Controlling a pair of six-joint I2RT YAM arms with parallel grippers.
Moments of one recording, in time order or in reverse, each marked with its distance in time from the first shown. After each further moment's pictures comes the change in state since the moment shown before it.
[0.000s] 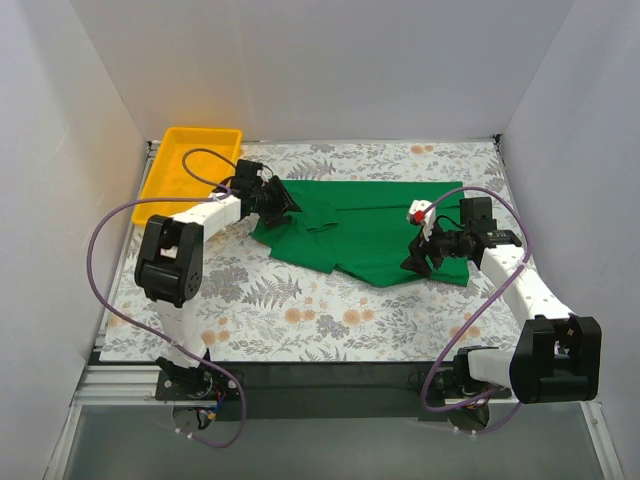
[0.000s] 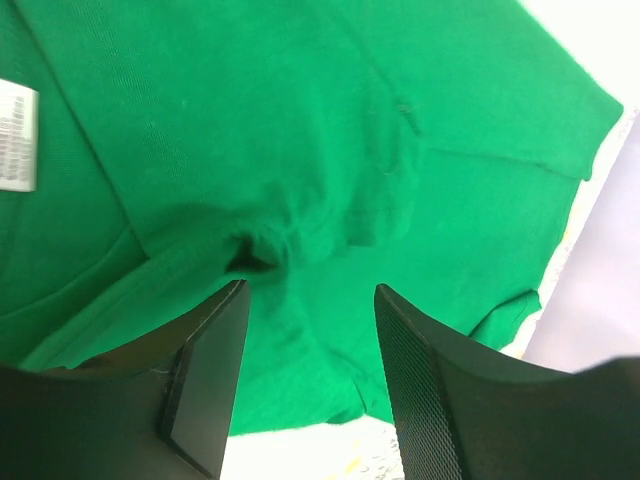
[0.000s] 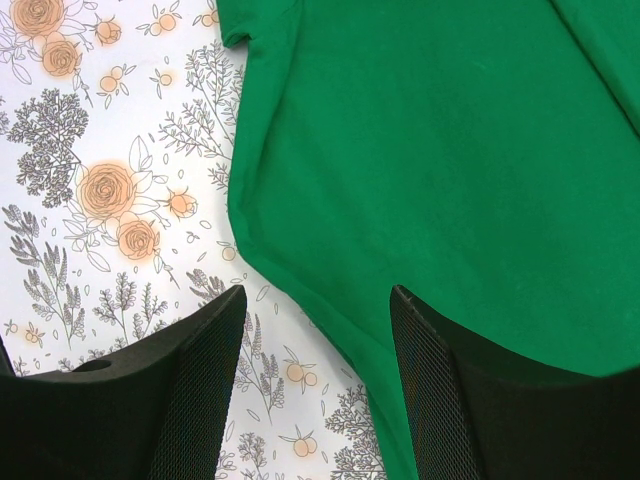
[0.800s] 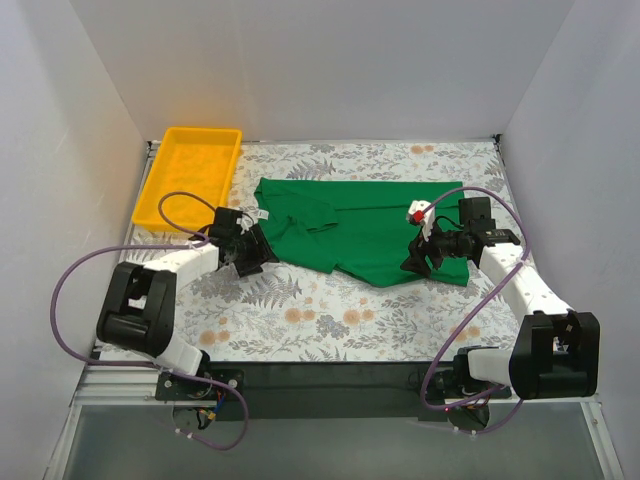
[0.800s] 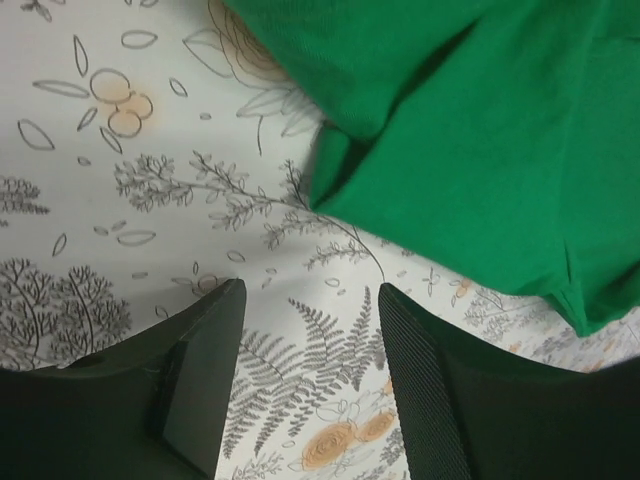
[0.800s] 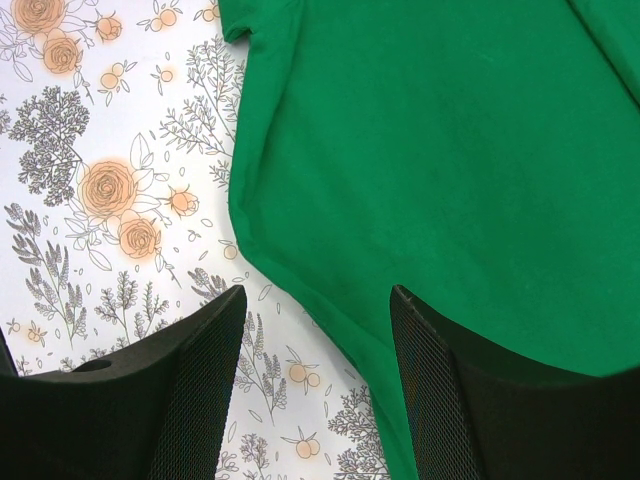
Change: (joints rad) left arm 0.027 -0.420 -0.543 0.002 -0.082 0.140; right arm -0.001 0.020 0.000 0.000 -0.003 0.000
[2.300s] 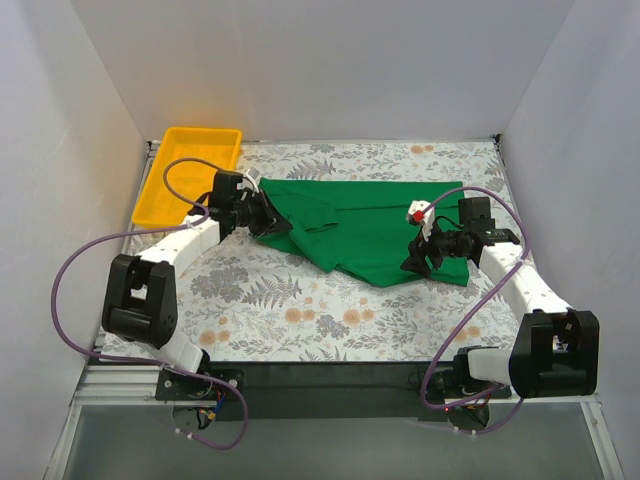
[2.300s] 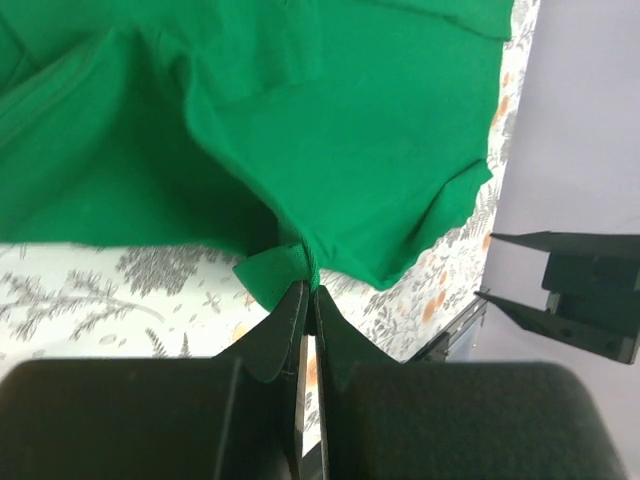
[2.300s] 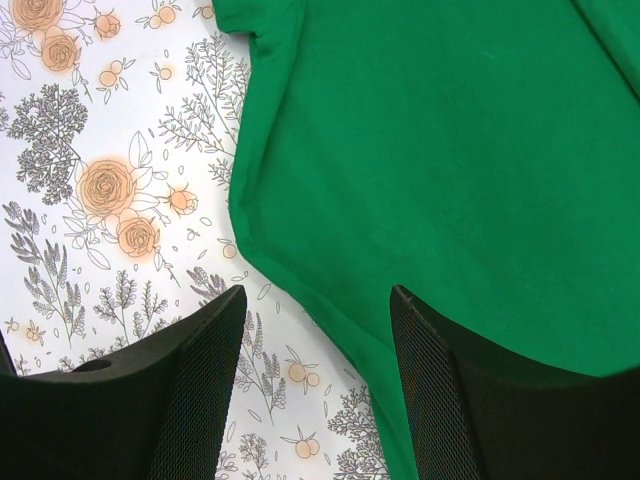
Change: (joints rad) left arm 0.003 0.056 0.262 0.017 0.283 -0.041; right arm -0.001 0.006 0.000 0.000 0.000 -0.004
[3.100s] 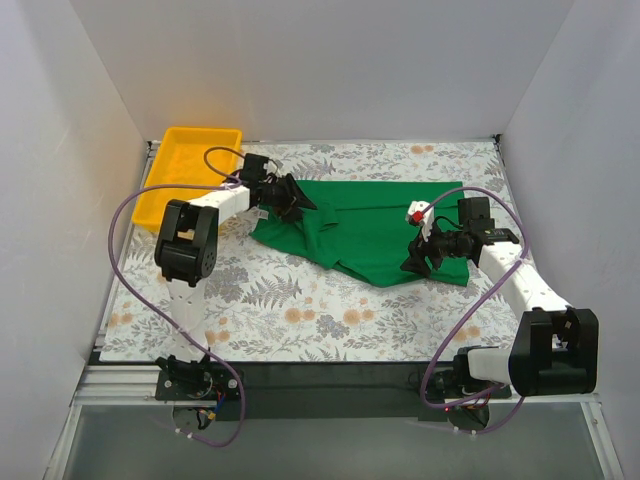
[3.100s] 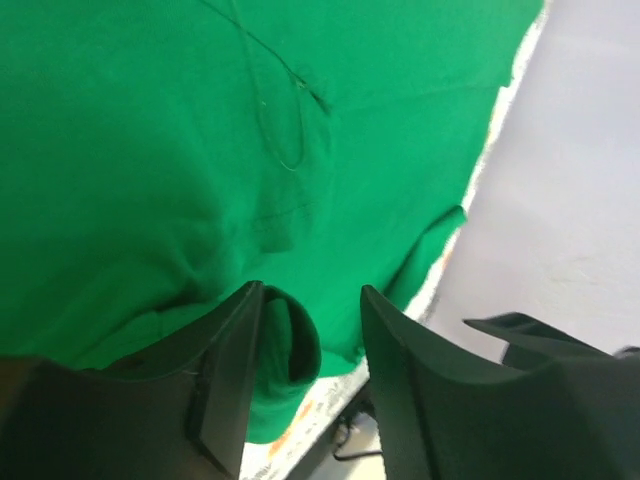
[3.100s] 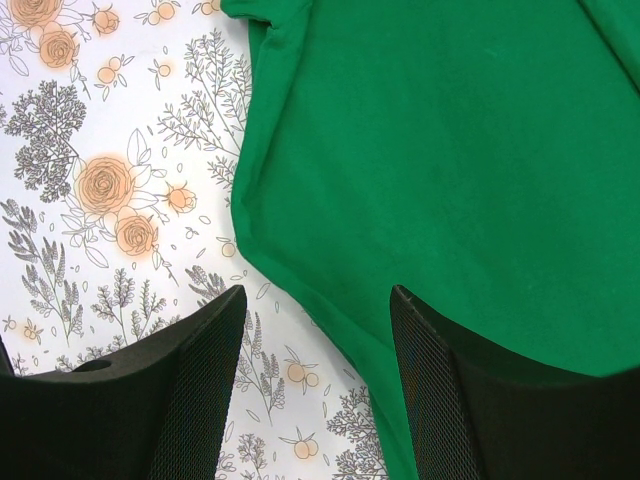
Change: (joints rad) left arm -0.011 0.581 0.484 -0.007 0.167 -0.114; right arm 0.000 0.009 0.000 0.000 0.000 -0.008
